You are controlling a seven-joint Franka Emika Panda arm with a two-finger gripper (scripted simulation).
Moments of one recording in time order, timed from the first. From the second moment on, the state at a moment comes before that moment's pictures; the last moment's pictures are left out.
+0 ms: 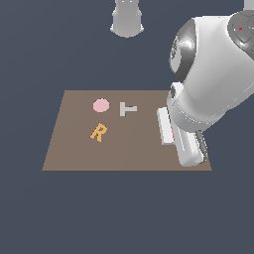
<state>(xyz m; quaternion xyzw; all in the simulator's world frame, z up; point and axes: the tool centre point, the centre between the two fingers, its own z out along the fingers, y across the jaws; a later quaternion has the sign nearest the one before) 0.048 0.144 0.039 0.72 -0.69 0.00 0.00</state>
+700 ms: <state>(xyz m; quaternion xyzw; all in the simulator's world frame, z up) 0.054 0.150 0.040 0.68 -0.73 0.00 0.00</state>
